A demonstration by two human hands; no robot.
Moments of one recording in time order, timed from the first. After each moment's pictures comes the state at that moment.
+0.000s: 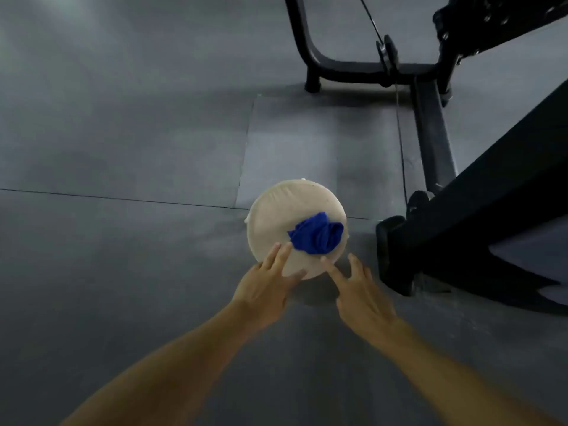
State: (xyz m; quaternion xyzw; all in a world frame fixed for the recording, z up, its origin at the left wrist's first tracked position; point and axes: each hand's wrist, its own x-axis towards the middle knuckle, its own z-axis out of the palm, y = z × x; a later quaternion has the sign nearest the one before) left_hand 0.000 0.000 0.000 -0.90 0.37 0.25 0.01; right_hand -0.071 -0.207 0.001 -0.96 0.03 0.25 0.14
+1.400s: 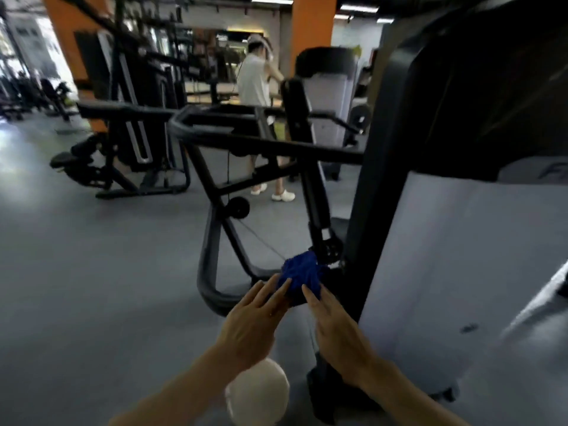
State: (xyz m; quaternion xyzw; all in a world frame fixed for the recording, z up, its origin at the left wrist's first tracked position) left_hand -0.044 -0.002 0.686 -0.83 0.52 -0.17 -0.01; right_hand -0.162 -0.194 0.695 -0.97 -0.02 -0.17 0.19
